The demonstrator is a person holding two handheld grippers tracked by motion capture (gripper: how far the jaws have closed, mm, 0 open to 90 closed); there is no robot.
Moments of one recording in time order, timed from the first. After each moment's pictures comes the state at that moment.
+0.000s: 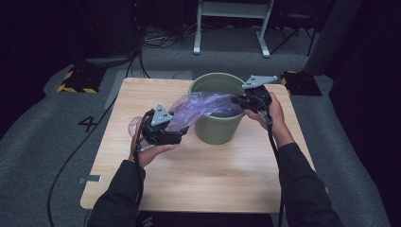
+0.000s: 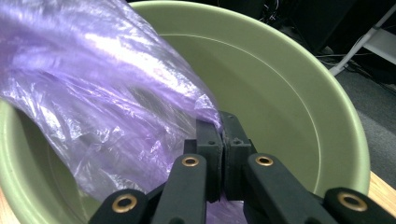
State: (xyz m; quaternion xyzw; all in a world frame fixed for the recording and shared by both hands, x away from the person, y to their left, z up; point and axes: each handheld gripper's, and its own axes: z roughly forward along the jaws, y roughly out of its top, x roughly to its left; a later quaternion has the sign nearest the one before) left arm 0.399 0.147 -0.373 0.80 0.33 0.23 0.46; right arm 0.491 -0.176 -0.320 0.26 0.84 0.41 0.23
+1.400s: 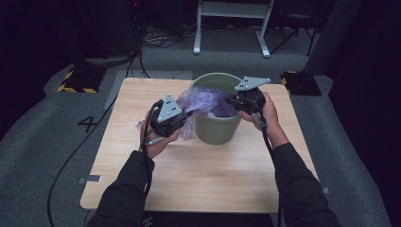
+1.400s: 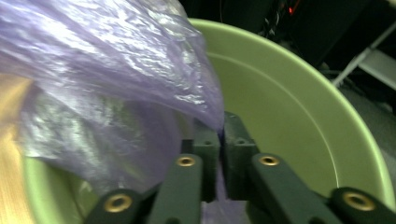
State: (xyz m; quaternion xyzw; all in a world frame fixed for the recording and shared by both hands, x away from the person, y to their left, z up) left arm 0.399 0.118 -0.333 0.78 0.24 0.27 0.51; right arm 0.483 -0.157 -0.318 0.24 0.84 0.41 0.25
